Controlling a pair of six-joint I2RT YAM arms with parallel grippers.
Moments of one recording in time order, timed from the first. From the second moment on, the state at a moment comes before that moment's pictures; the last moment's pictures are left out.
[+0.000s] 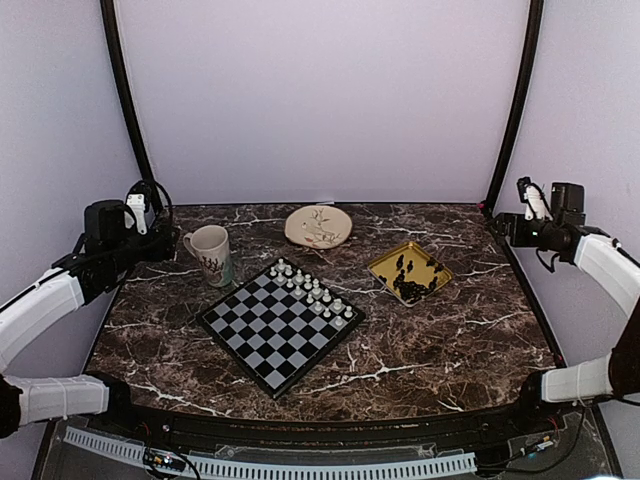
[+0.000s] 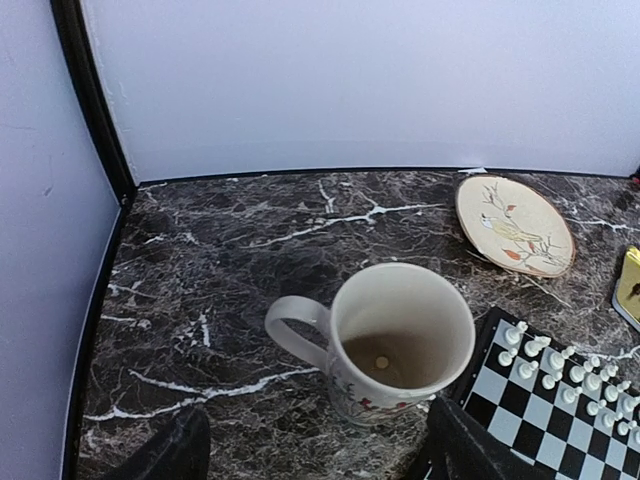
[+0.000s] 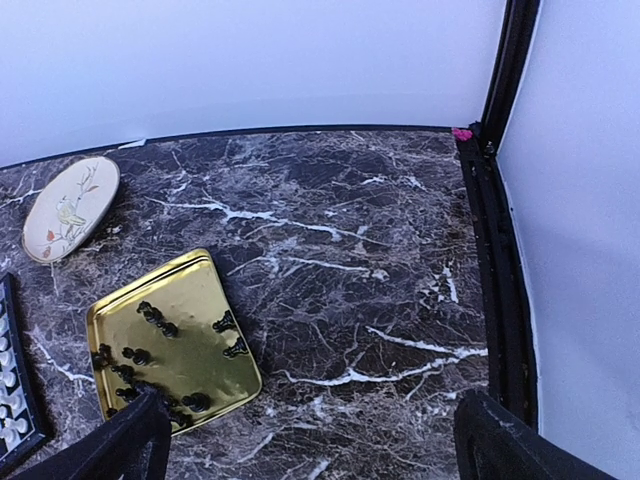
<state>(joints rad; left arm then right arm) -0.18 0.97 0.69 -0.13 -0.07 -0.09 -0.16 1.17 0.87 -0.28 -0.32 -0.06</state>
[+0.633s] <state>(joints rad) -0.46 1.15 1.03 -0.48 -0.05 -0.25 0.16 1.52 1.28 -0.46 -0.58 -0.24</state>
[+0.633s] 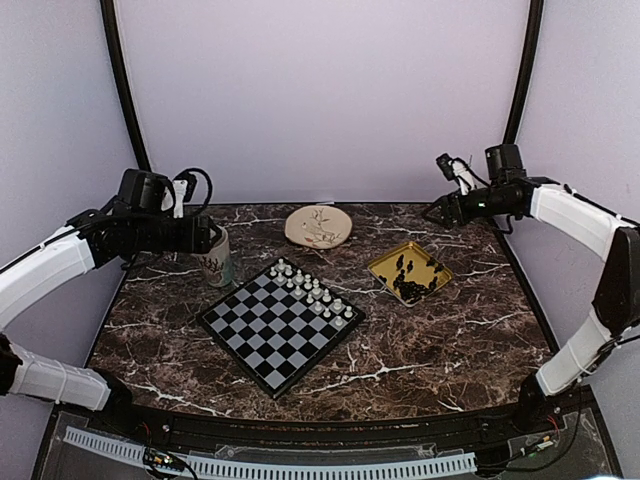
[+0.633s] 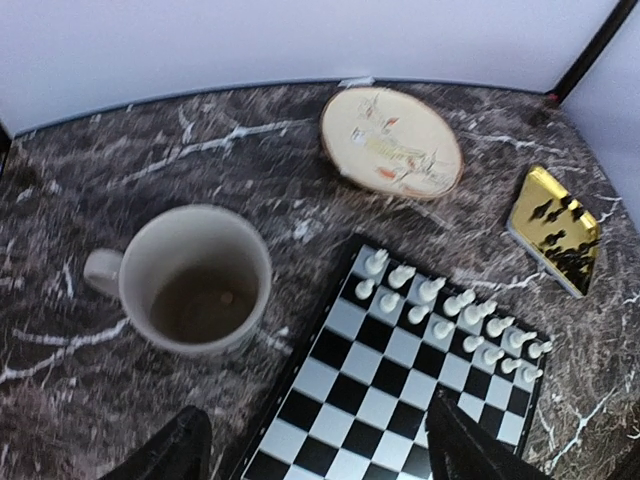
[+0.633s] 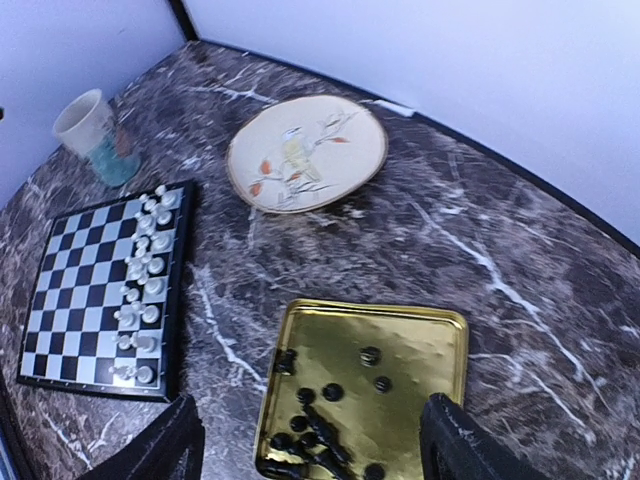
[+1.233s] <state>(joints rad) -0.46 1.21 0.85 -0.80 -0.04 -0.55 0.51 1.87 1.38 -0.56 -0.58 -0.26</state>
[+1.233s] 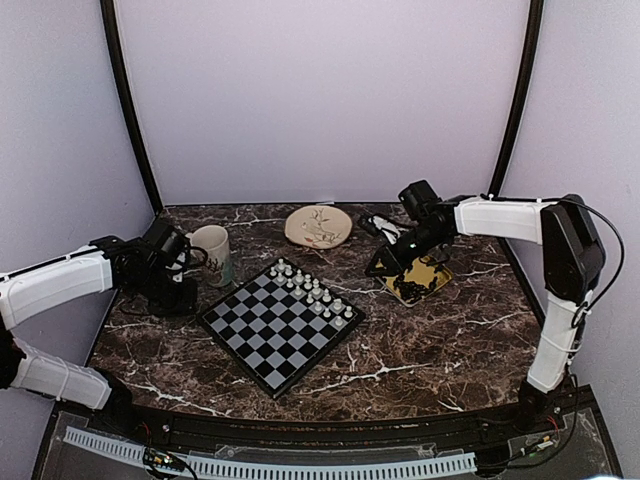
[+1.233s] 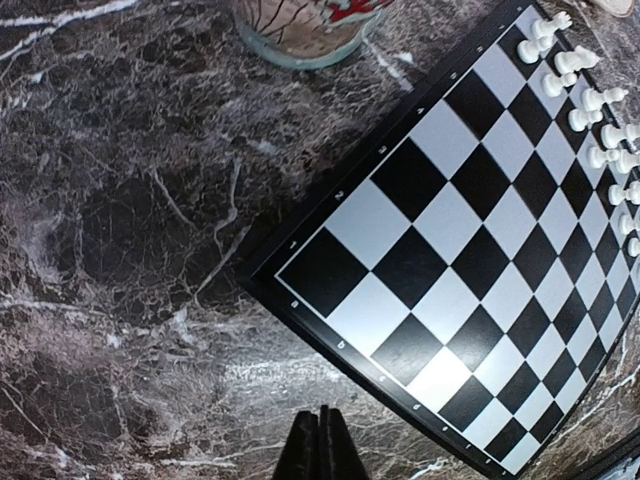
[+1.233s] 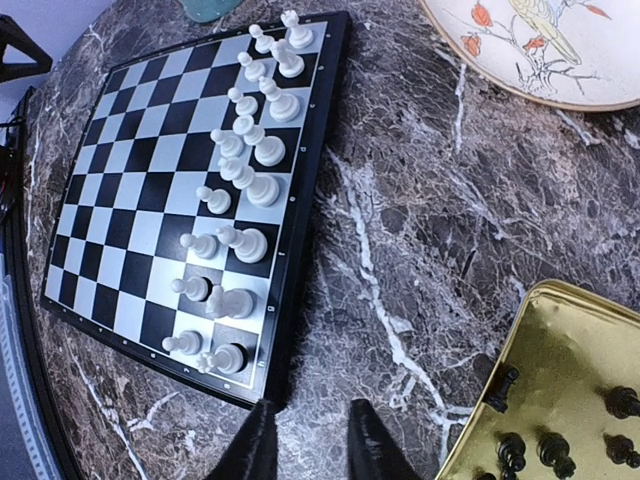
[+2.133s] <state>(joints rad) -0.46 1.30 0.68 -0.64 -0.02 -0.61 0.59 2.09 1.43 -0.59 -0.47 -0.26</state>
